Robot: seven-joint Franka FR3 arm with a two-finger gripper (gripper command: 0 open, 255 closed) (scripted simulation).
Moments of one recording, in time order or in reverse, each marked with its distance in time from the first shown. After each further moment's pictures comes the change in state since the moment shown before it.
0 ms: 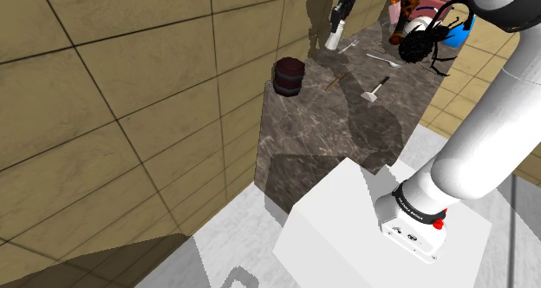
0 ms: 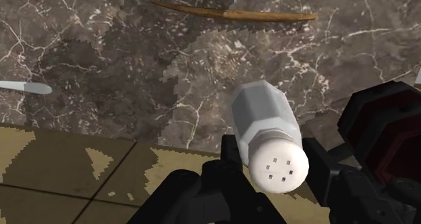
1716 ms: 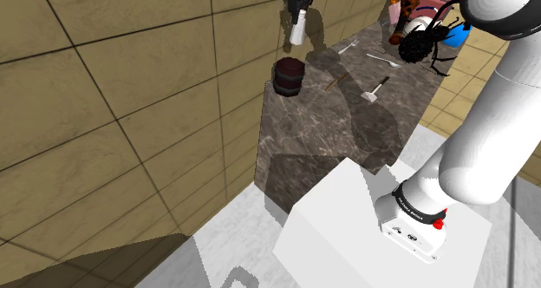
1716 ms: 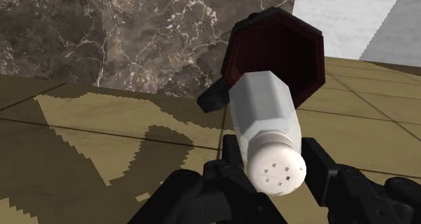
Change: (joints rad) arm 0.192 0.041 0.119 0.179 -0.042 -0.161 0.314
